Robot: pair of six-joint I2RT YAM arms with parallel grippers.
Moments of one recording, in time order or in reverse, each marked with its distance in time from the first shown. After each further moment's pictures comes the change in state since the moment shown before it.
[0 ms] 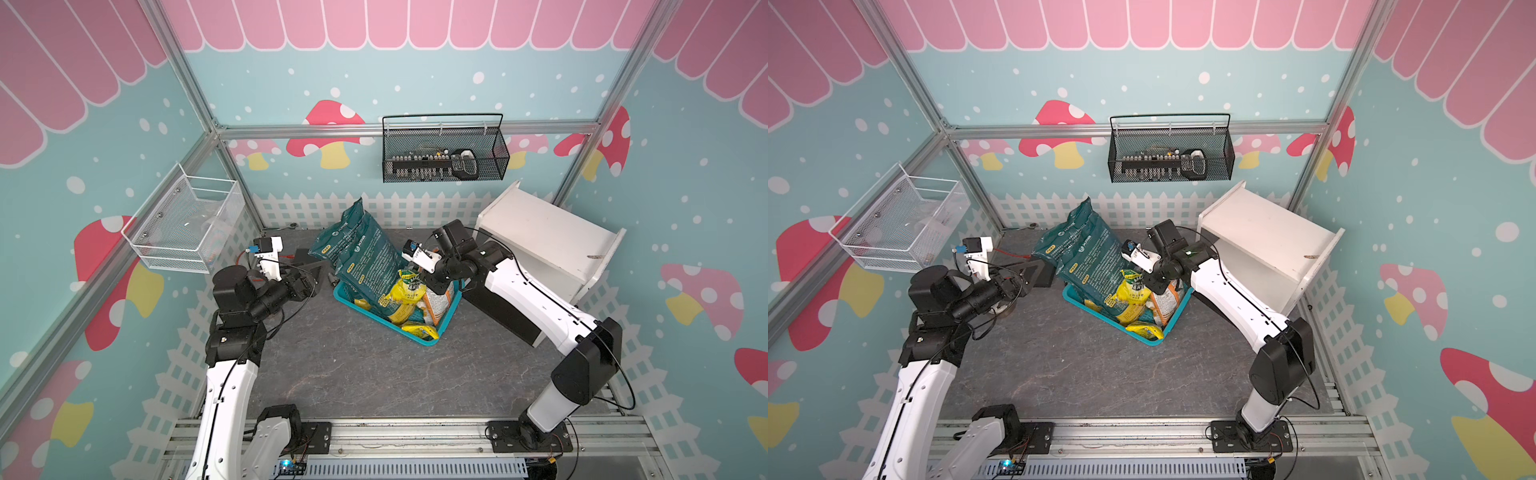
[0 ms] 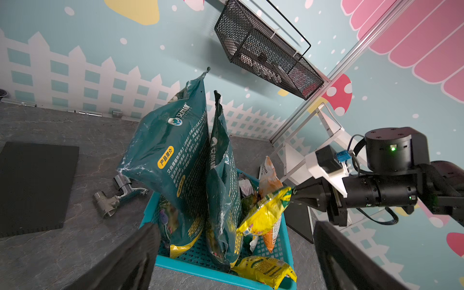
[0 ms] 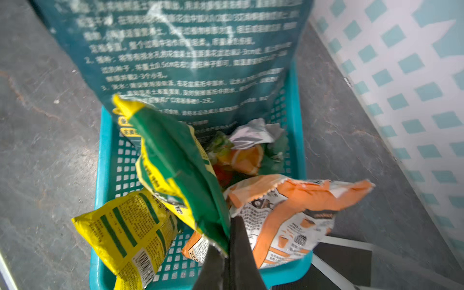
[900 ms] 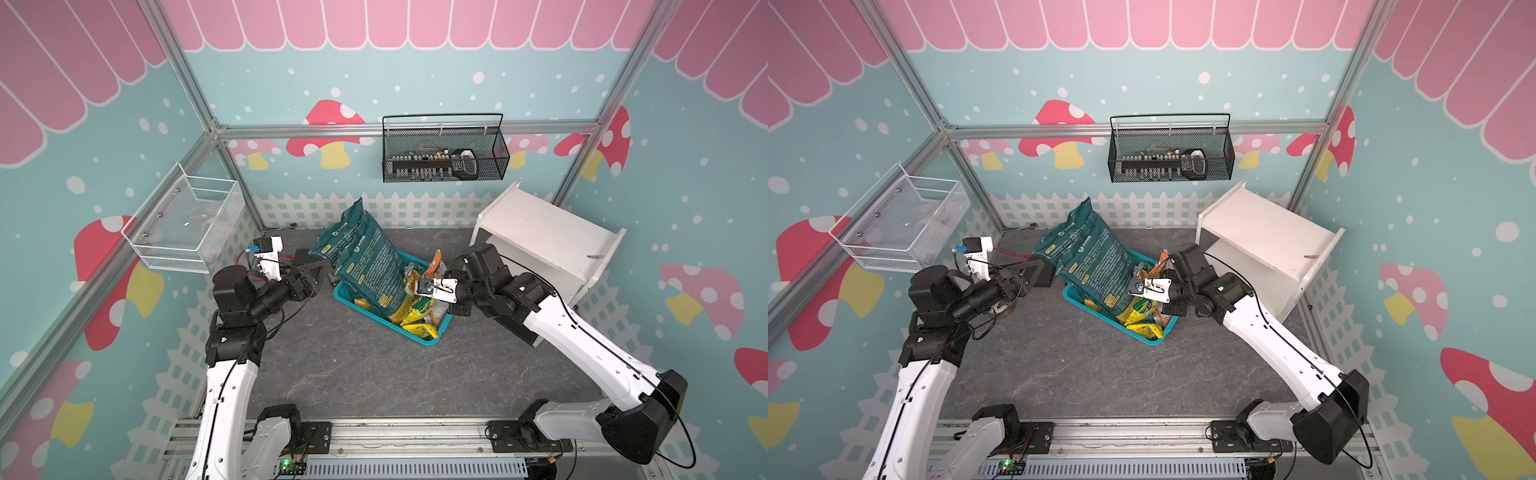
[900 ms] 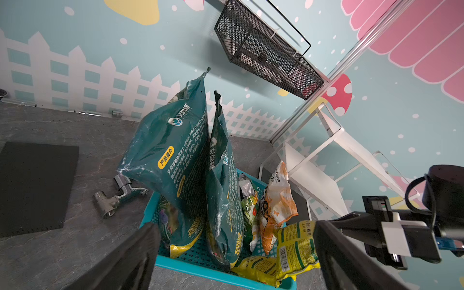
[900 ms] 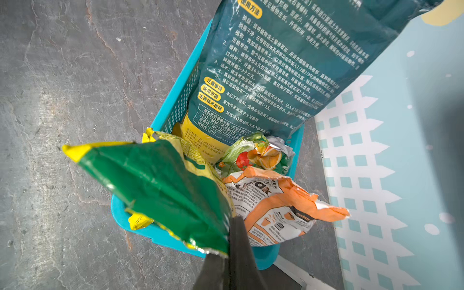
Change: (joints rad) left arm 0.000 0.000 0.000 0.000 0.000 0.000; right arm 0.045 -0.382 -0.345 0.100 -0.115 -0.477
